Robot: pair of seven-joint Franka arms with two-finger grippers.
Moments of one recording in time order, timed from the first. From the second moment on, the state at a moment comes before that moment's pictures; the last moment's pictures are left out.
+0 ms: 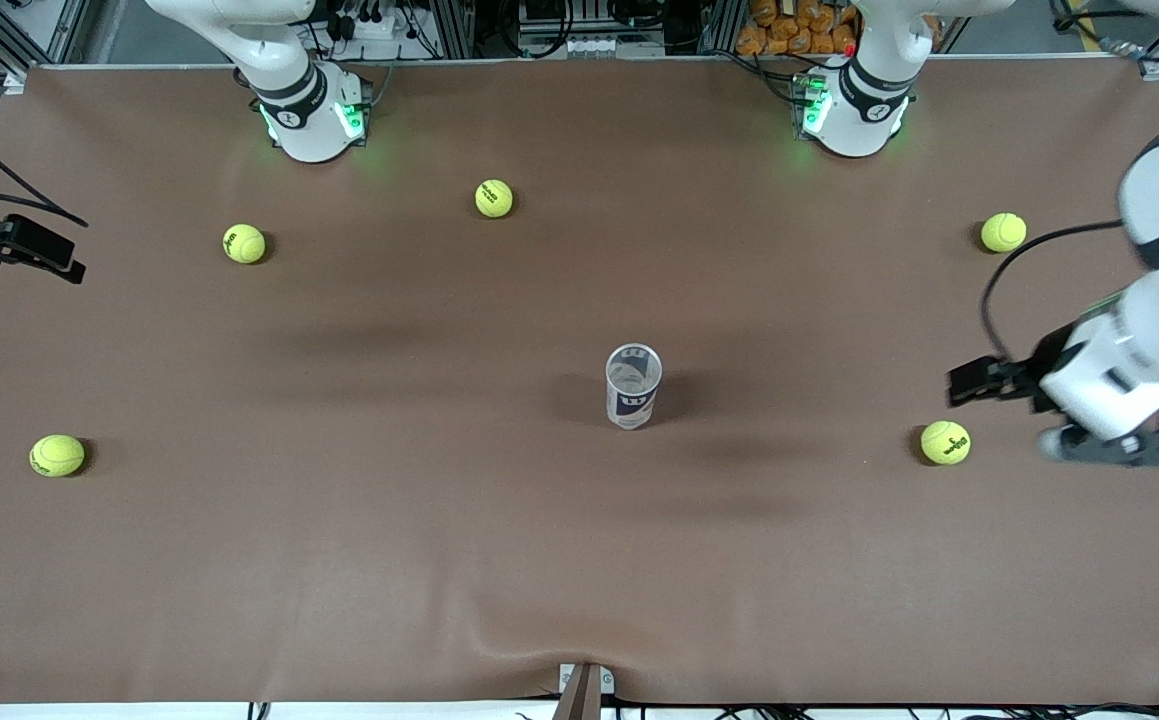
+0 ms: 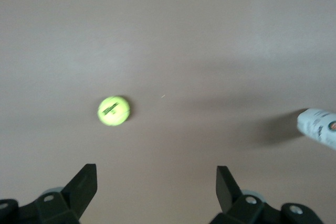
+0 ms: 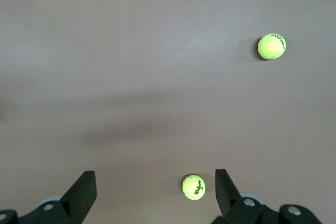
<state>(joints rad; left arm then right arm) -0.06 0.35 -0.04 -1.27 -0.02 1.61 -0.03 -0.05 0.00 -0.02 -1.58 0.01 1.54 0.01</state>
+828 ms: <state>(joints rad) -0.02 0.19 0.03 -1.35 -0.01 1.54 0.06 -0.05 0.00 -0.02 -1.58 0.01 1.54 0.01</state>
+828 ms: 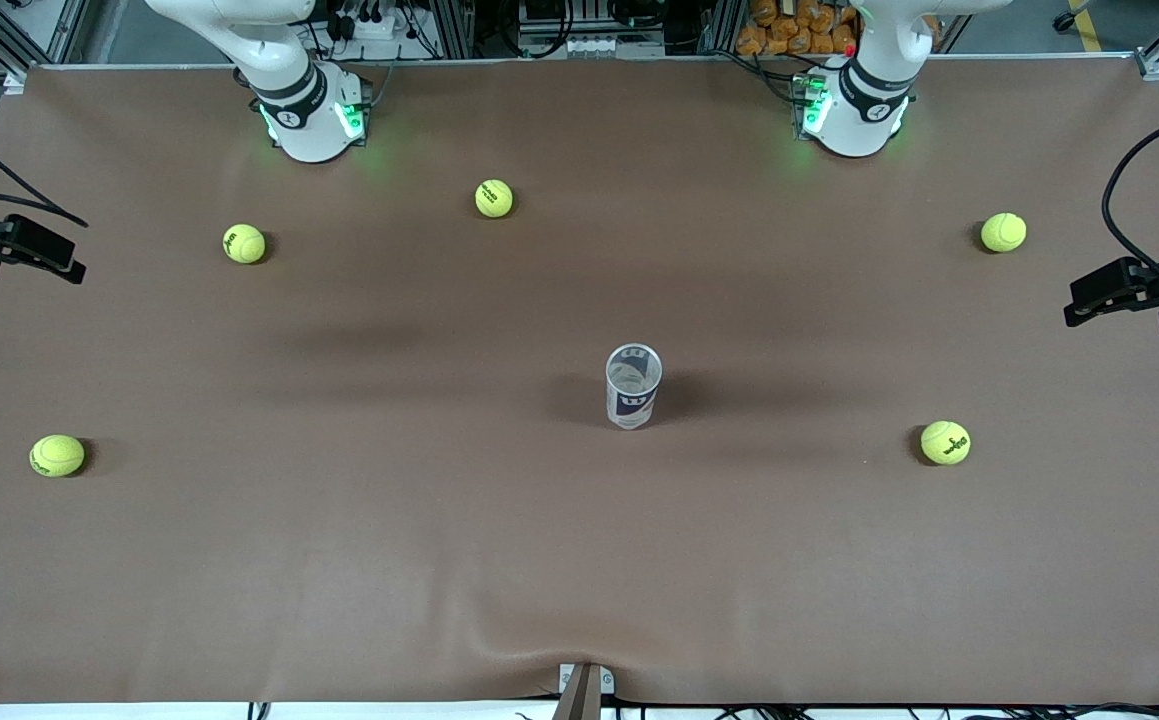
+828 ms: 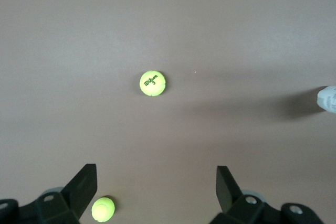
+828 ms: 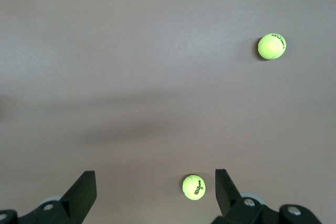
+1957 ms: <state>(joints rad) -0.03 0.12 0.02 -1.40 0.00 1.59 -0.03 -0.05 0.00 -0.02 -1.58 0.01 1.54 0.01</state>
